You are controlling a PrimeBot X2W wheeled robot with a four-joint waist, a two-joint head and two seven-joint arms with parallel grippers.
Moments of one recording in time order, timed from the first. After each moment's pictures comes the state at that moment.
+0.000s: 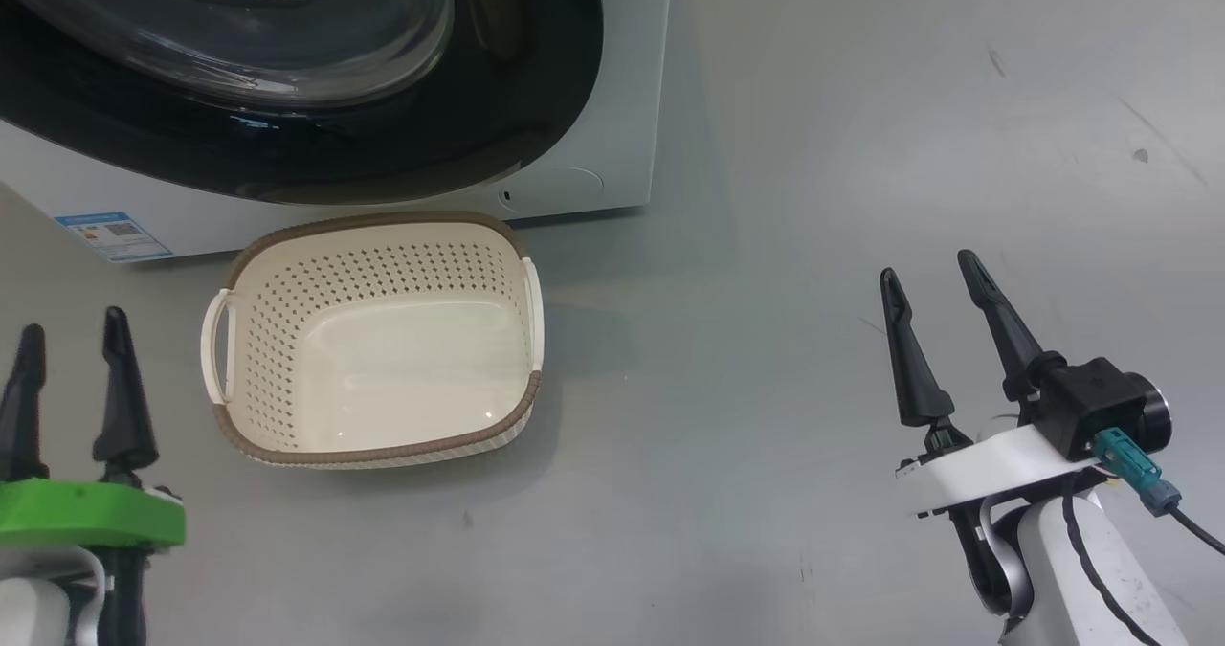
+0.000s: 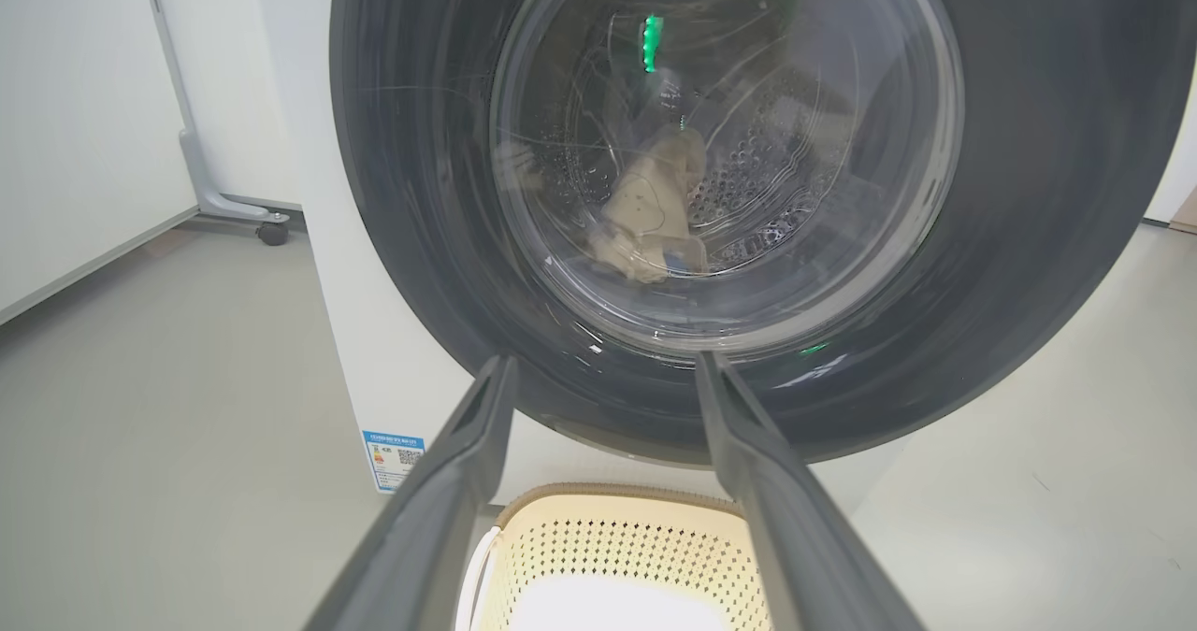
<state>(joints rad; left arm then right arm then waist) -0.16 0.33 -0.07 0.18 -0.72 -0.04 -0.26 -0.16 -0.08 0.17 0.11 0.22 0.08 -0.25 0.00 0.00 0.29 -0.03</state>
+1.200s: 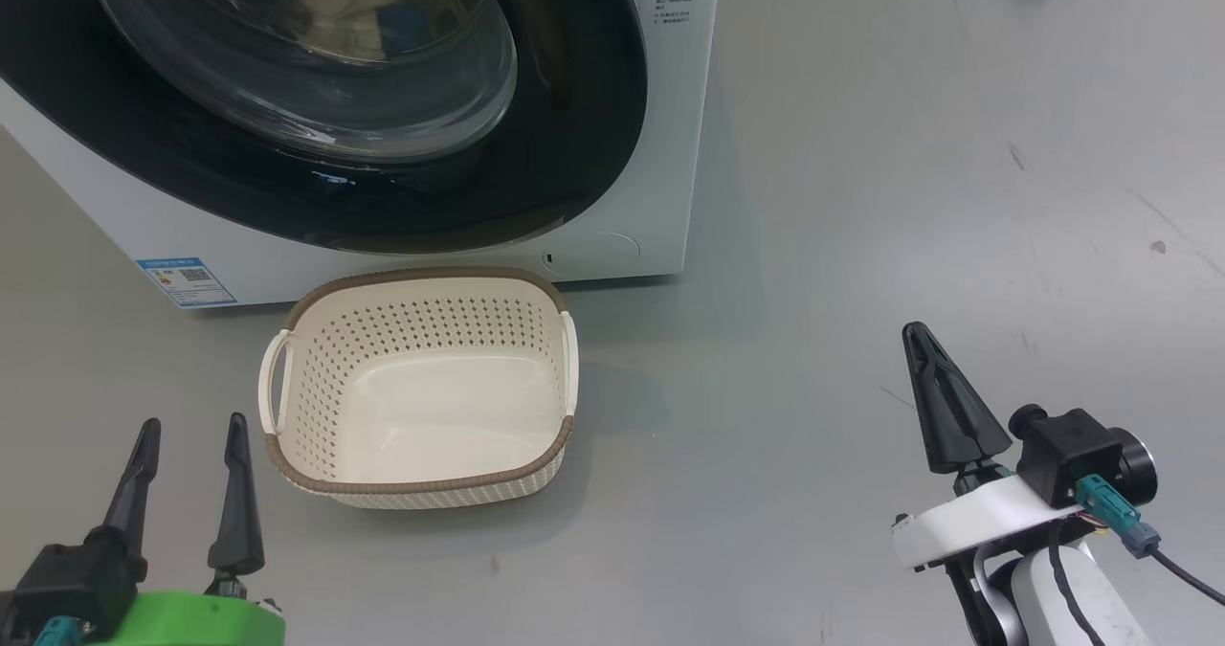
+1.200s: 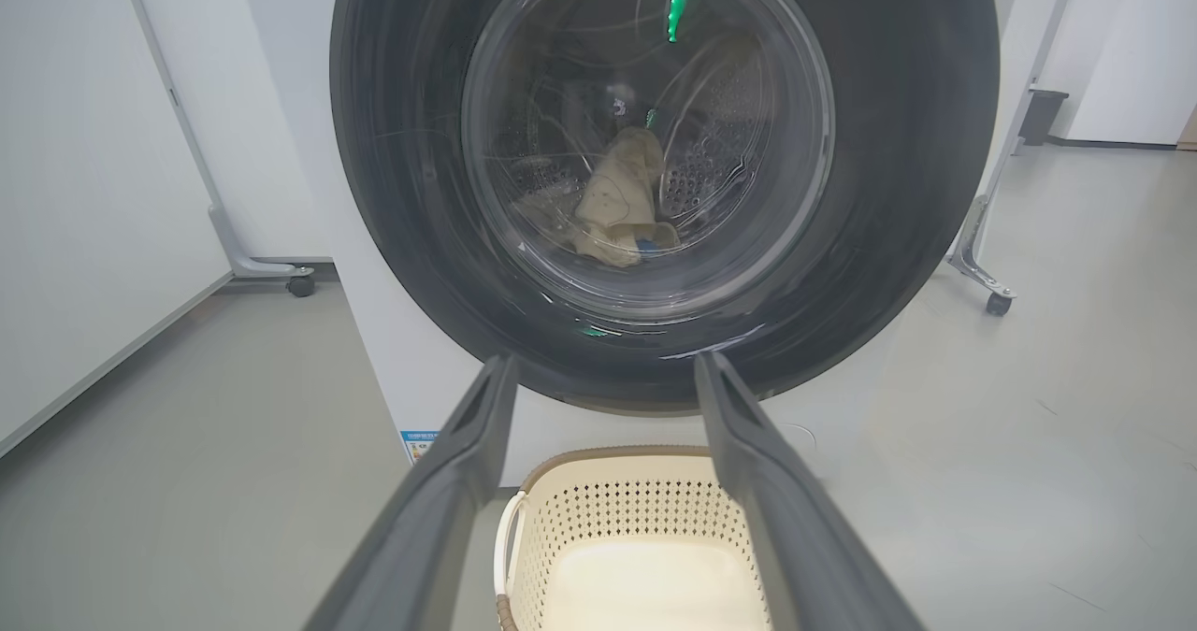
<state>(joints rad) 0.07 0.24 -0.12 0.01 -0.48 0.10 -0.26 -0.07 -0.08 0.18 0.13 0.21 0.09 -0.25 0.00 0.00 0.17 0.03</state>
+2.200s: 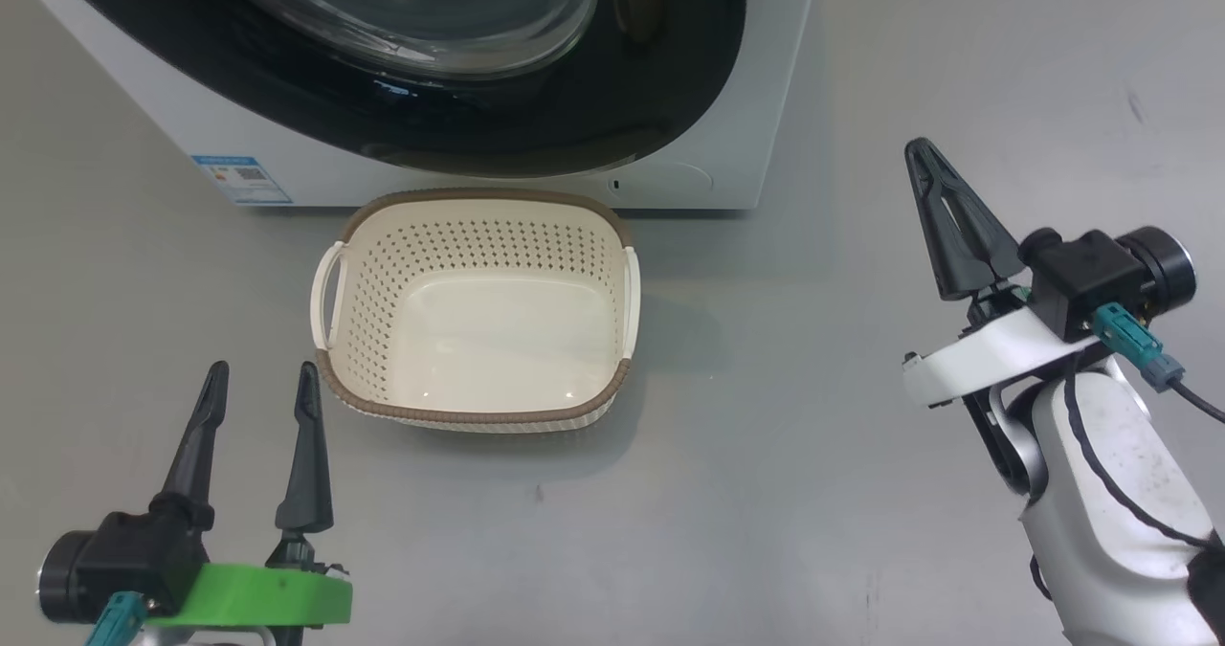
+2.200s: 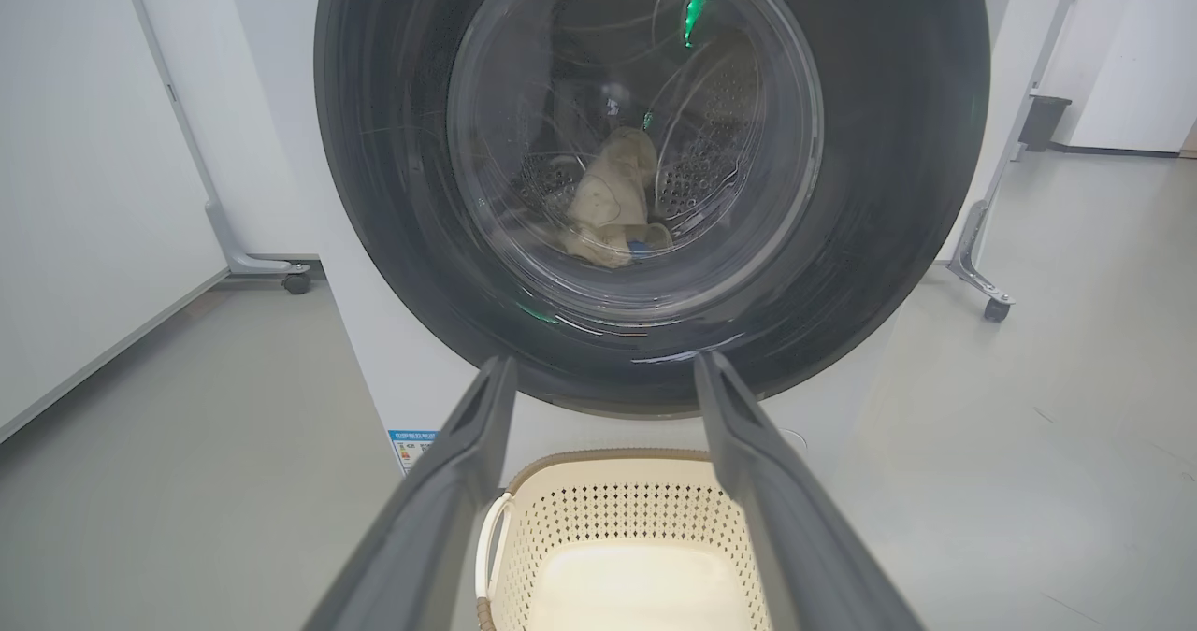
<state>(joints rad) 0.02 0.18 -0.19 -0.09 -0.42 0.11 -0.26 -0.37 -0.16 0.23 0.17 0.16 0.11 -0.22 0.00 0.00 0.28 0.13</state>
